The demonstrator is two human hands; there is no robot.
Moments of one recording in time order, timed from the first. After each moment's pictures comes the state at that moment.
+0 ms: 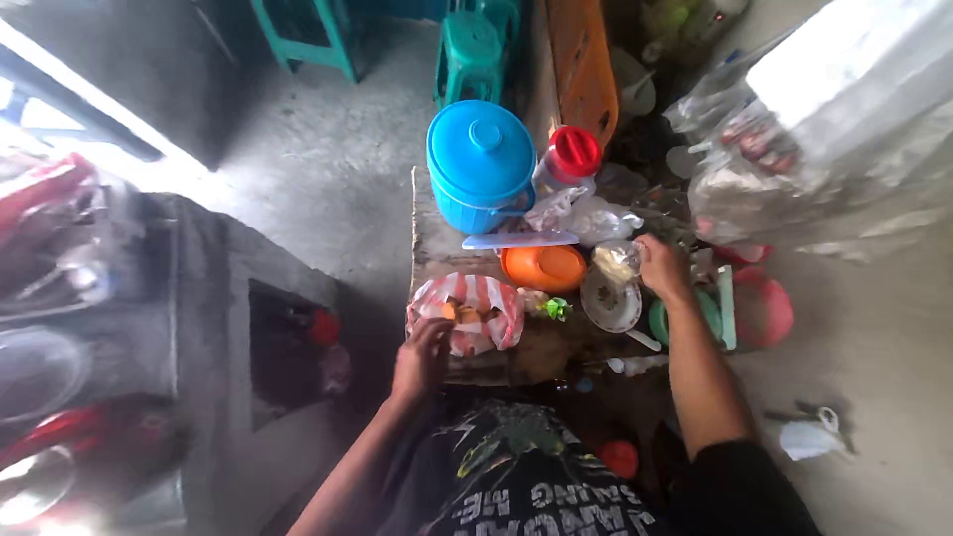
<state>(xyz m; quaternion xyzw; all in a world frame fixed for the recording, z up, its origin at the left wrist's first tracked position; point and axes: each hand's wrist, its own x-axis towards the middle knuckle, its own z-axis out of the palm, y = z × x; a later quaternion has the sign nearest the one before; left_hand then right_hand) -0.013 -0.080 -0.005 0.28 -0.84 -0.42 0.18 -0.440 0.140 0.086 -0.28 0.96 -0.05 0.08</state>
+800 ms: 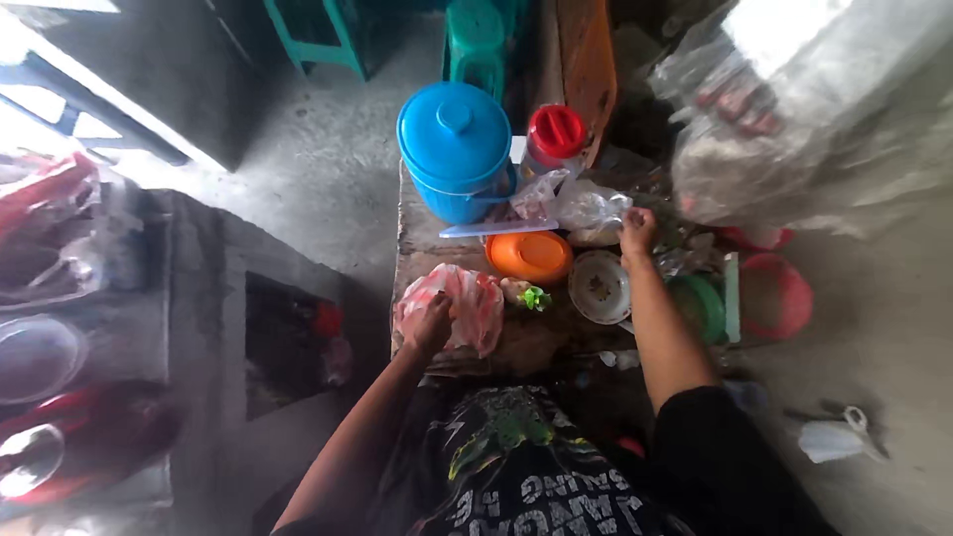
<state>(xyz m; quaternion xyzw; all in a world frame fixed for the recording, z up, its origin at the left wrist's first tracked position) -0.107 -0.066 -0.044 0.31 -0.89 -0.30 -0.13 -0.511 0.132 -0.002 -0.06 0.85 -0.52 0.09</state>
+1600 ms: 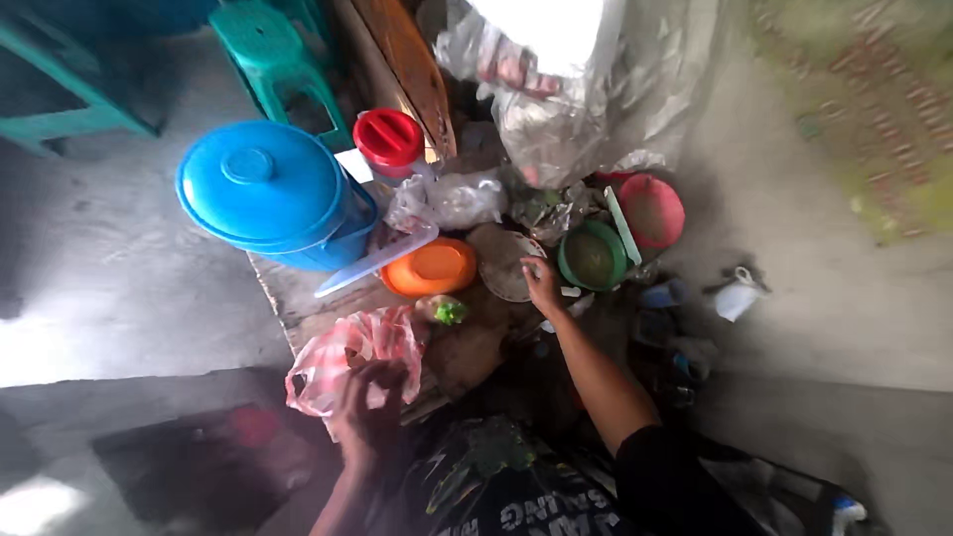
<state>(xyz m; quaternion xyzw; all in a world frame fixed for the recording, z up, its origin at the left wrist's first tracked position) -0.092 -0.008 0.031 0.19 -0.86 -0.41 0.25 -0.399 0.244 -0.039 -0.11 0.91 -0.40 0.06</state>
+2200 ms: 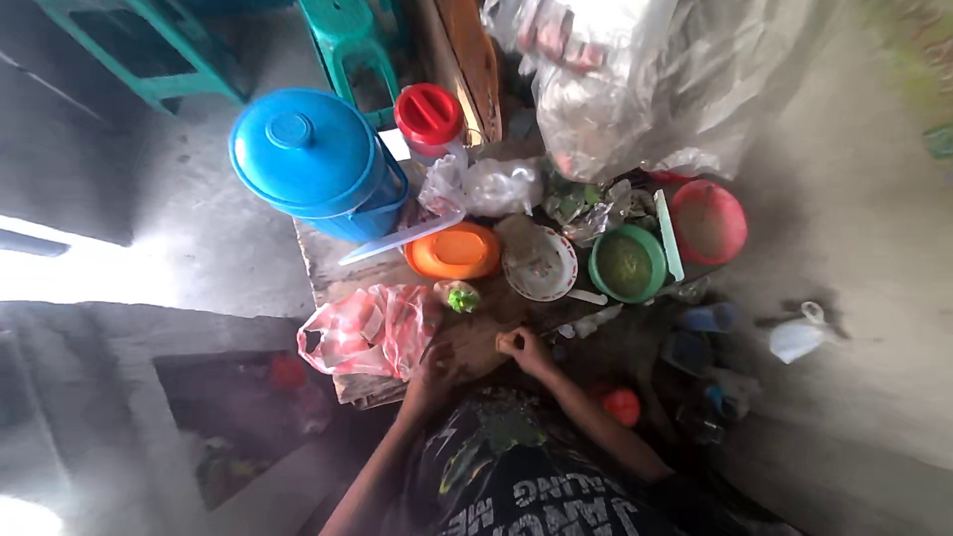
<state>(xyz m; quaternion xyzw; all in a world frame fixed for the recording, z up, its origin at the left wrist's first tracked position) -0.122 0.056 -0.043 0.29 -0.77 -0.56 -0.12 -0.285 0.263 -0.078 -0.07 0.84 -0.32 0.42</state>
